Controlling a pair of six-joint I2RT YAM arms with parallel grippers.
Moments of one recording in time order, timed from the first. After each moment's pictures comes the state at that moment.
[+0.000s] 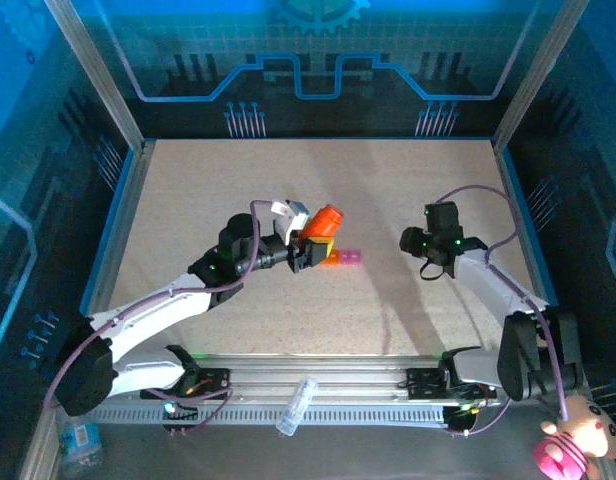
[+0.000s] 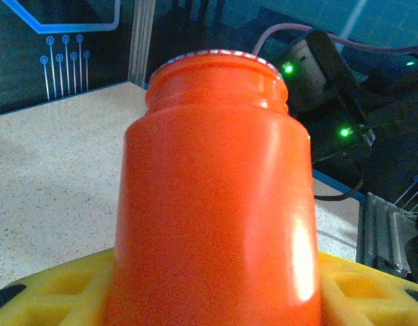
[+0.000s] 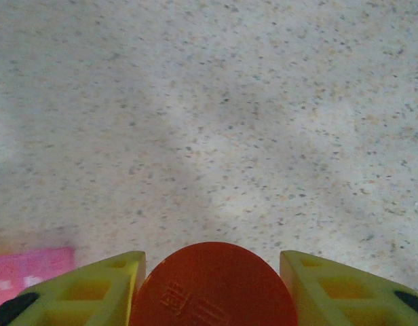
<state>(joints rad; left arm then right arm) -0.68 1.20 0.73 0.31 0.36 -0.21 0.15 1.30 0.75 -0.40 0.04 0.44</state>
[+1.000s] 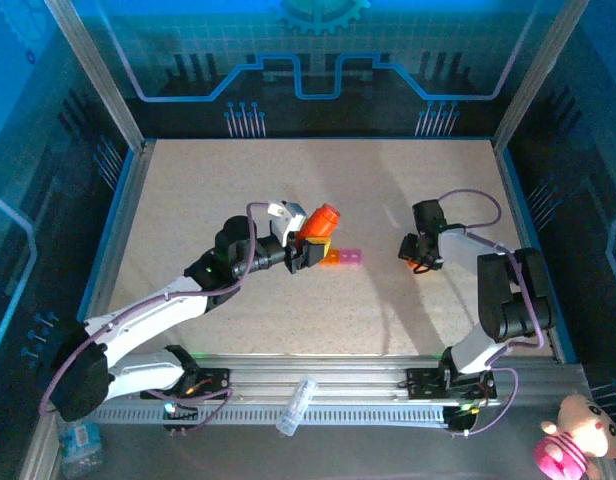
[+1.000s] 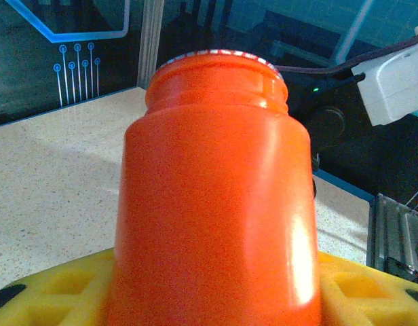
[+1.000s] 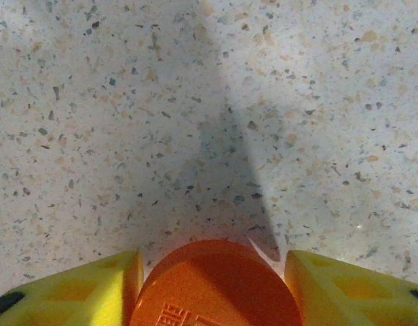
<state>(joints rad) -0.68 1.16 0.72 0.30 0.34 -0.19 0.13 1.61 0.84 -0.44 0.10 0.49</state>
